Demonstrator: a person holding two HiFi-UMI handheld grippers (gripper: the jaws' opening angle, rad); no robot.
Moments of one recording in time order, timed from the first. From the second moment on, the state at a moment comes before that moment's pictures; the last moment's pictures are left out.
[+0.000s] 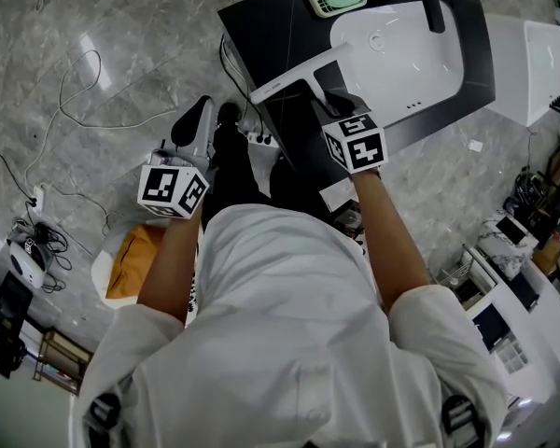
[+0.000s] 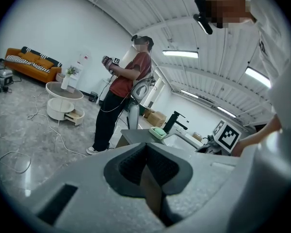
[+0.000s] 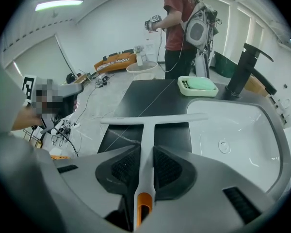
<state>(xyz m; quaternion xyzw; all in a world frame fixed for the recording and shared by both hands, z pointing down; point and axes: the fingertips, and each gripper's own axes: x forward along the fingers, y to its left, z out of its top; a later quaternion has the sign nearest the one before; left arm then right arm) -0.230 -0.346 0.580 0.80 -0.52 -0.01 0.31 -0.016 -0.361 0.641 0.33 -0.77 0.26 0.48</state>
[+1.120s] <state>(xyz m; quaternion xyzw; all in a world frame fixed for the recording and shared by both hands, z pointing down) -0.129 -0.297 0.382 0.84 -0.52 -0.03 0.14 0.051 -0.351 0.344 0.37 -0.92 0.10 0.12</state>
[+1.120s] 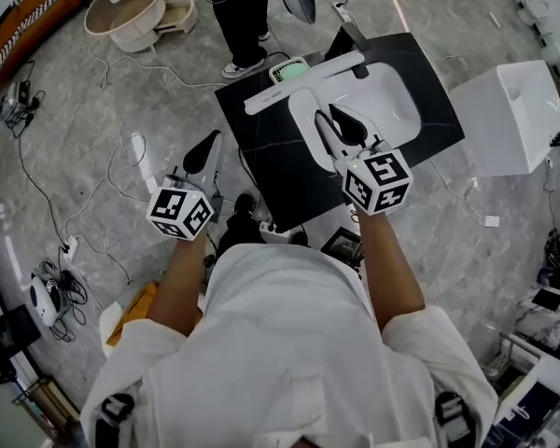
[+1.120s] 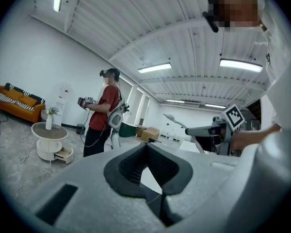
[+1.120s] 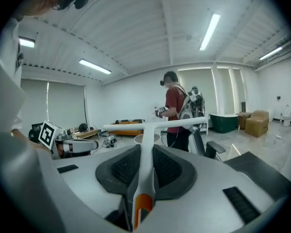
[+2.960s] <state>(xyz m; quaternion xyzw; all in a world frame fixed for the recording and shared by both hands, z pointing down) 0.025 -0.220 0.200 0.90 -0.43 -0.05 0.02 0.223 -0.230 0.174 0.44 -0.89 -0.06 -0.08</state>
